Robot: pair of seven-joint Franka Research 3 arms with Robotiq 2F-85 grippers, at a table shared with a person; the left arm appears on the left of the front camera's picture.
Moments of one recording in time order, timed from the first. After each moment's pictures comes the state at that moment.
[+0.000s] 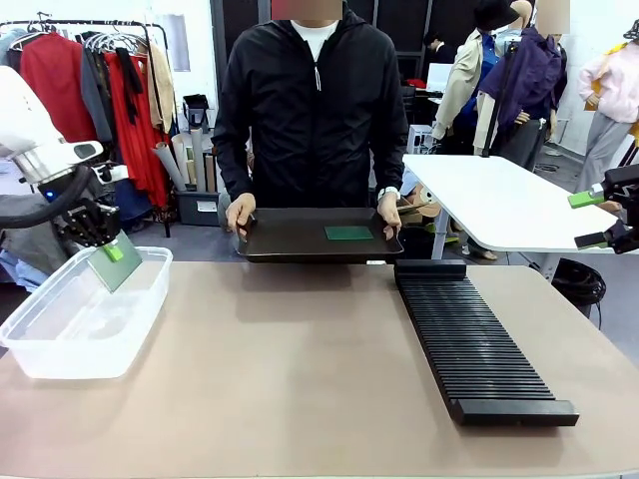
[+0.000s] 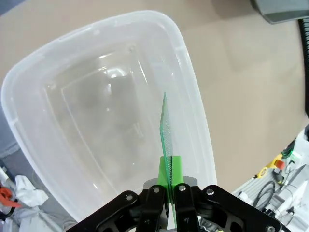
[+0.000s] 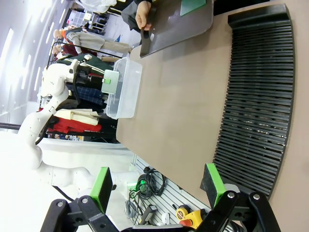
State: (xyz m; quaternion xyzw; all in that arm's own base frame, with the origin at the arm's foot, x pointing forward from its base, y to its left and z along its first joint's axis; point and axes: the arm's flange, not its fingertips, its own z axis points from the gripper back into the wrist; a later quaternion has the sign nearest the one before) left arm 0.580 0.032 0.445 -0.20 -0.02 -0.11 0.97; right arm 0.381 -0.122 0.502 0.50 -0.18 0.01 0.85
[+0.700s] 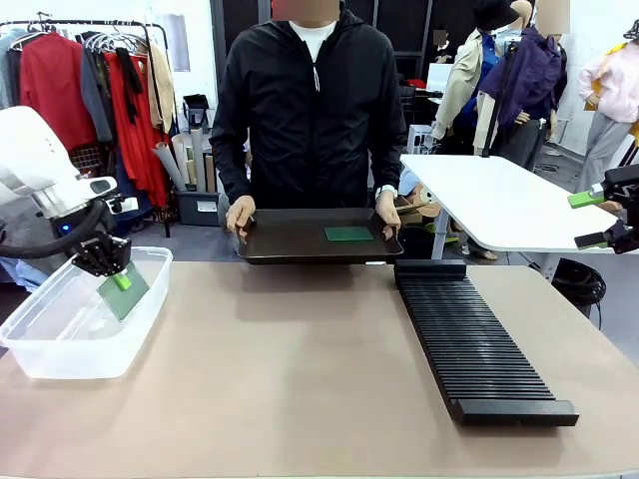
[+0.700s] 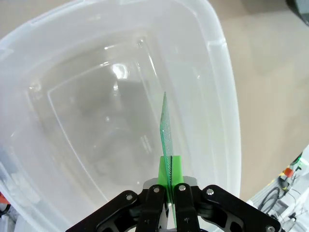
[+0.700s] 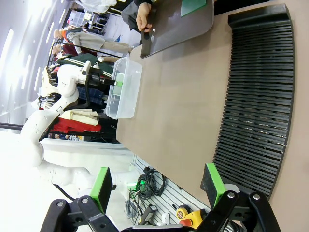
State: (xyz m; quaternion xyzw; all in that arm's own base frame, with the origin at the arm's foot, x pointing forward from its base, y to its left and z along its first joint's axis) left arm 0.582 0.025 0.381 -0.19 0.00 -0.09 0.98; right arm 0.381 -0.122 0.502 0.50 -0.18 0.01 0.85
